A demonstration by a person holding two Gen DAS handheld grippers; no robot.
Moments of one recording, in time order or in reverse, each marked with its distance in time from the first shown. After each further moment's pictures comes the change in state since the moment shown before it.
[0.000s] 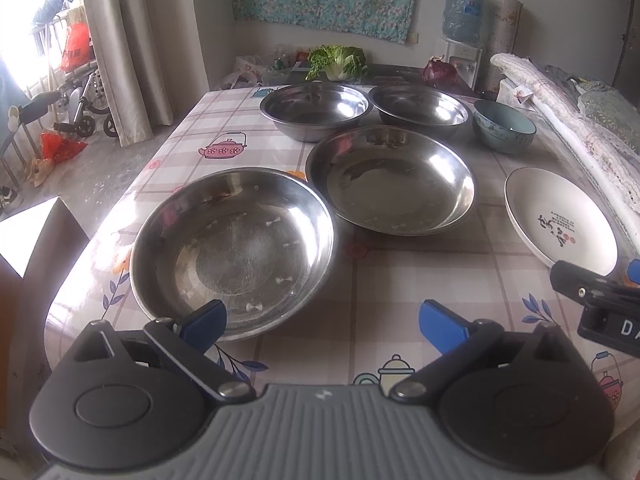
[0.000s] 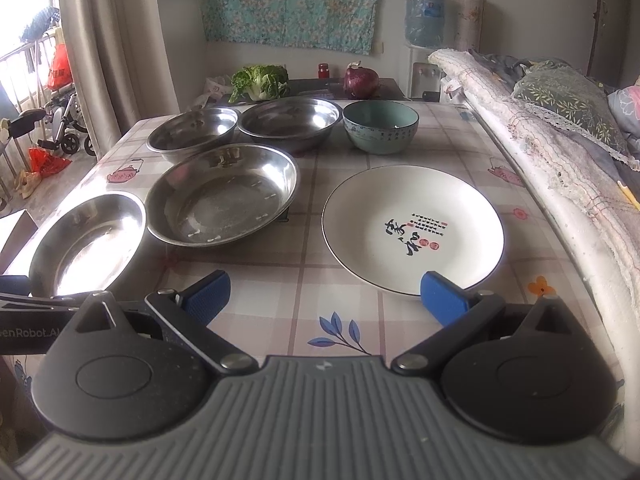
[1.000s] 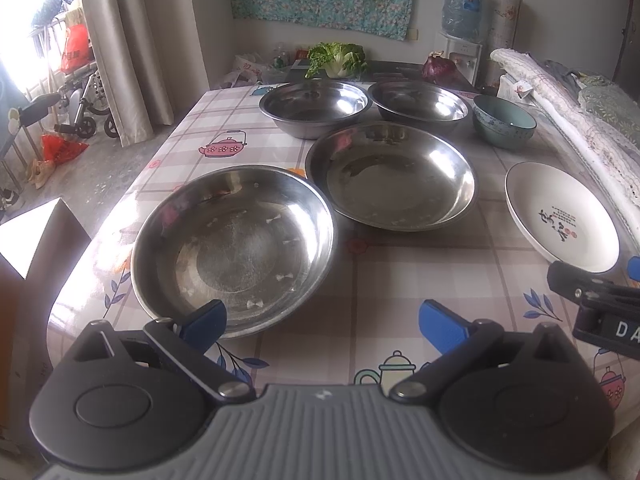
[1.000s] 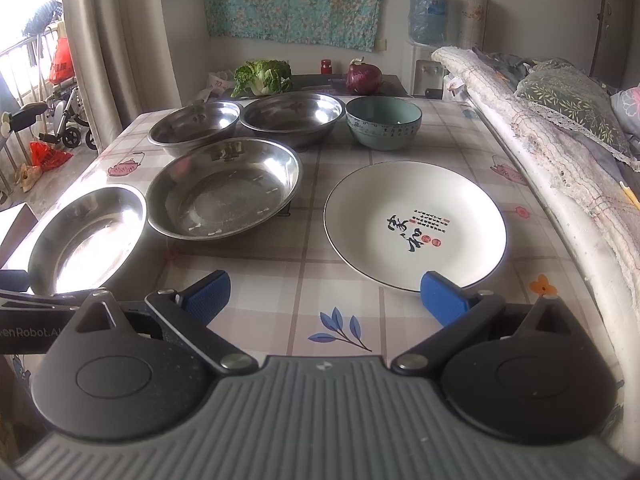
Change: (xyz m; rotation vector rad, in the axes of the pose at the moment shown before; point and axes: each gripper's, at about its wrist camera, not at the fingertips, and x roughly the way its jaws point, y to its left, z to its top) left arm 0.003 -0.002 -0.003 0.007 0.005 0.005; right arm 0.001 0.002 -0.002 -0.011 0.011 0.002
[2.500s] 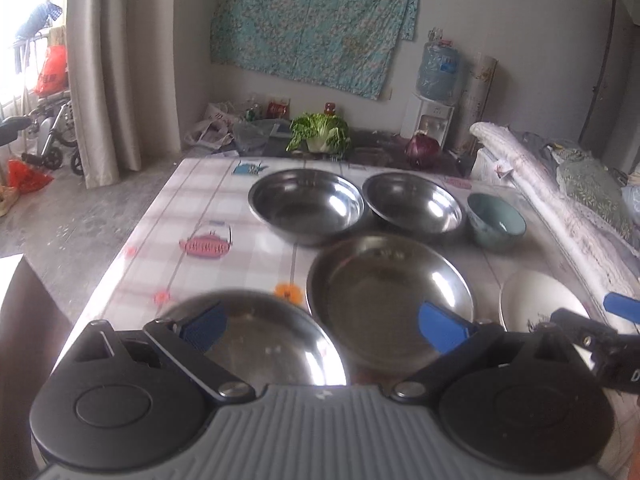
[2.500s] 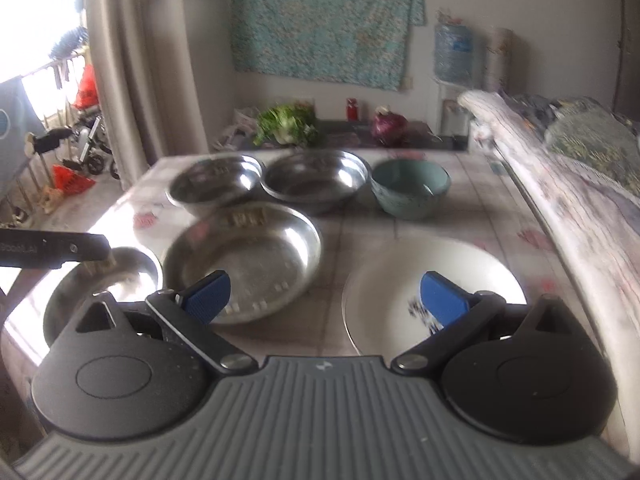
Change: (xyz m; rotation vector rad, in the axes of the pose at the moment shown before) left arm 0.018 0.050 0.093 -0.024 -0.163 -0.151; right arm 0.014 -0.002 0.062 -0.027 -0.125 0.098
